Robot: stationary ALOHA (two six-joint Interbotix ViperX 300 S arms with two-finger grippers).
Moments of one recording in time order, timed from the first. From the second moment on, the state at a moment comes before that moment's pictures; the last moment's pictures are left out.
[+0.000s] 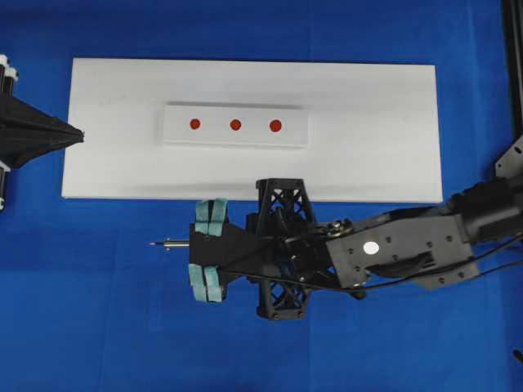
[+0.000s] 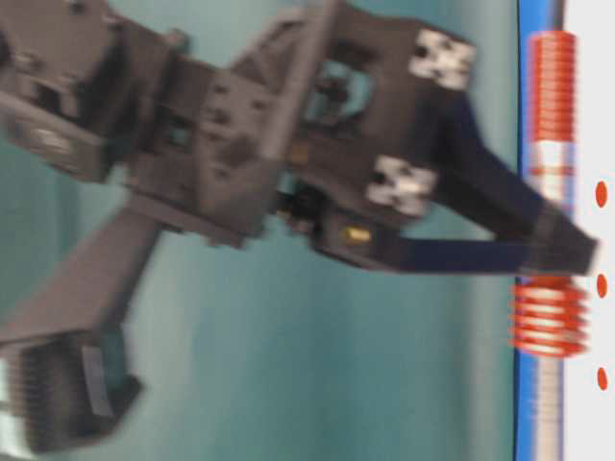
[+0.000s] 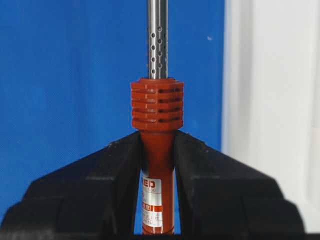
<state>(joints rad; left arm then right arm) 0.00 -1.03 1.23 0.00 -0.24 0.00 0.29 0.20 0.09 -0.29 0.84 0.58</state>
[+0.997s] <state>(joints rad) 0.00 -1.03 1.23 0.00 -0.24 0.00 0.28 0.38 0.25 -0.21 0.42 0.58</state>
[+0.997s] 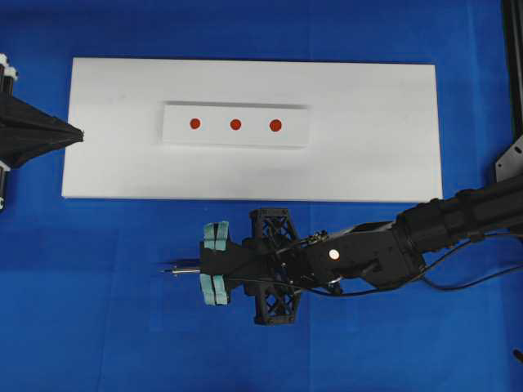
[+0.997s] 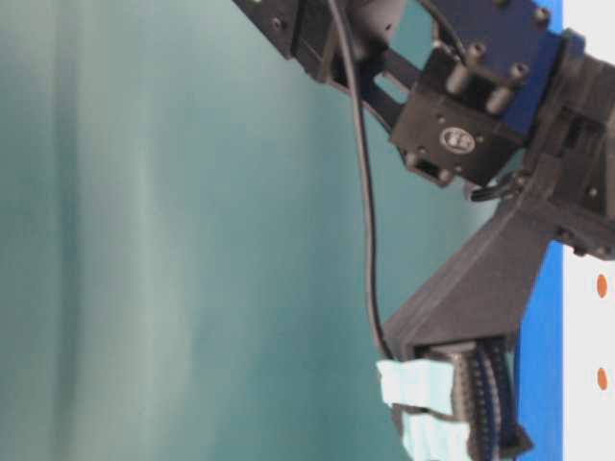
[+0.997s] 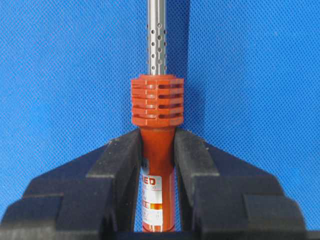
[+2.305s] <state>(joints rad) 0.00 -1.03 1.23 0.00 -0.24 0.00 0.26 0.12 0.25 -0.27 0.63 0.57</state>
